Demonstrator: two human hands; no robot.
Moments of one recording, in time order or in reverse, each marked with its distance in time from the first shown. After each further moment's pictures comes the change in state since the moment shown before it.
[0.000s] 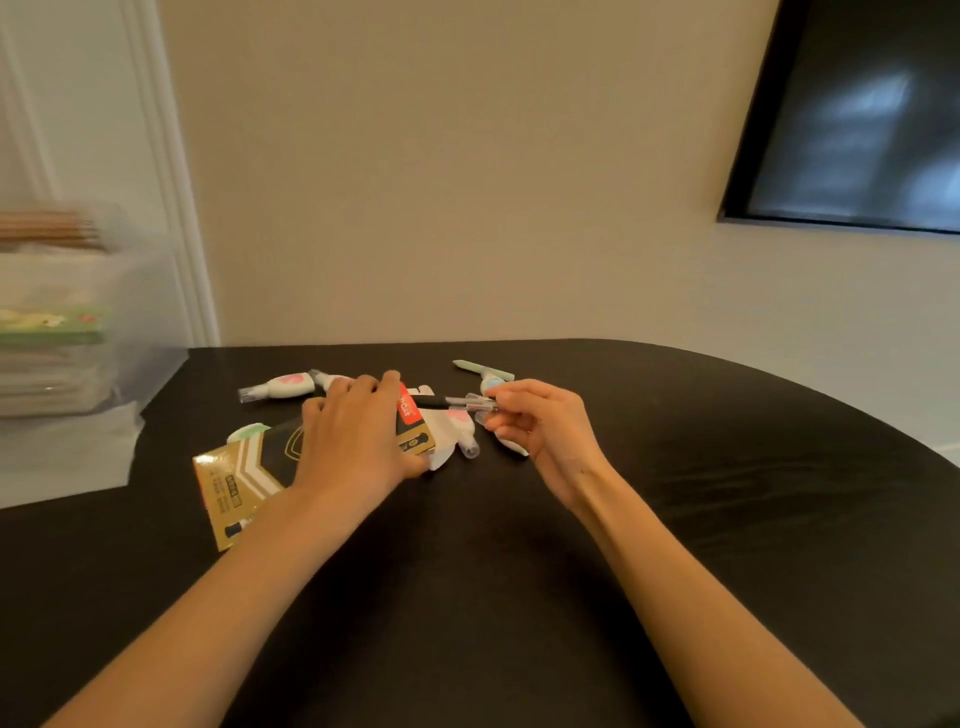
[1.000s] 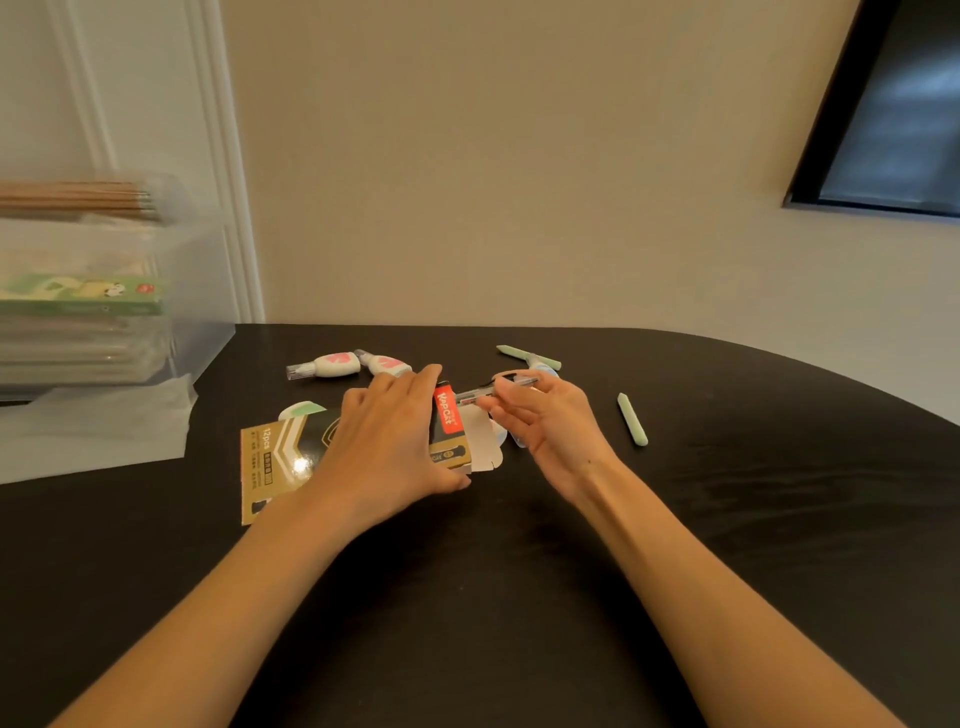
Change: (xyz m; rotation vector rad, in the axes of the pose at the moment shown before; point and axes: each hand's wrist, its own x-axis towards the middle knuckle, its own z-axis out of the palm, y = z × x) left_hand -0.008 -0.029 0.008 -0.106 -0.045 0.137; right_hand 0.013 0.019 0.040 0.165 -0.036 0.115
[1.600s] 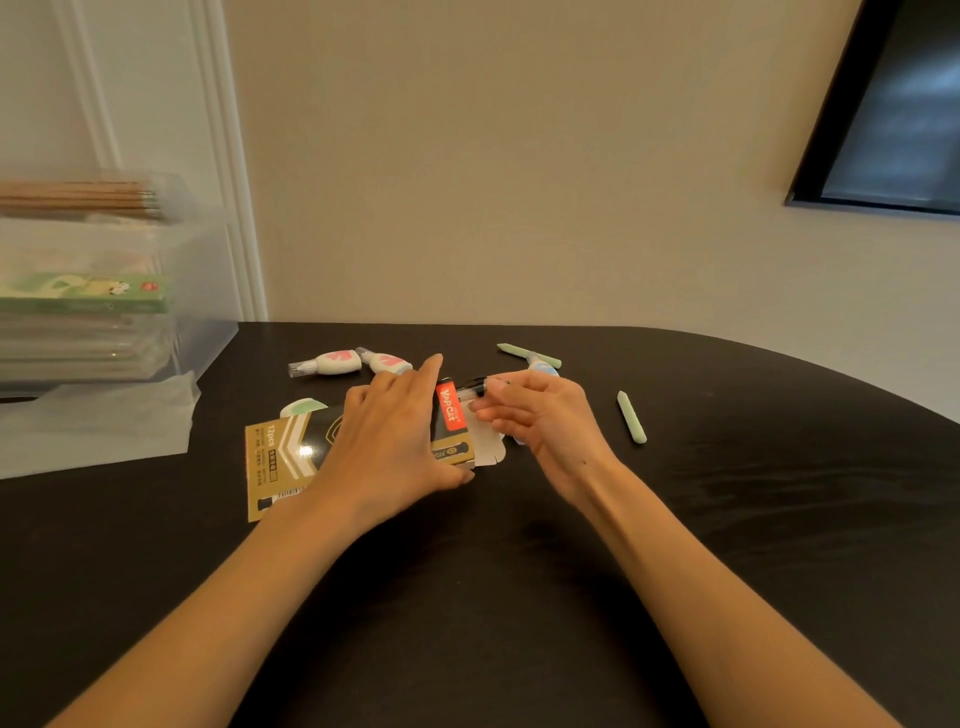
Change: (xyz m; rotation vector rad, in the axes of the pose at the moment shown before) left_hand -0.004 0.003 0.003 -0.051 0.056 -0.003; right_hand -0.007 -0.001 0.000 -0.216 -0.067 -0.056
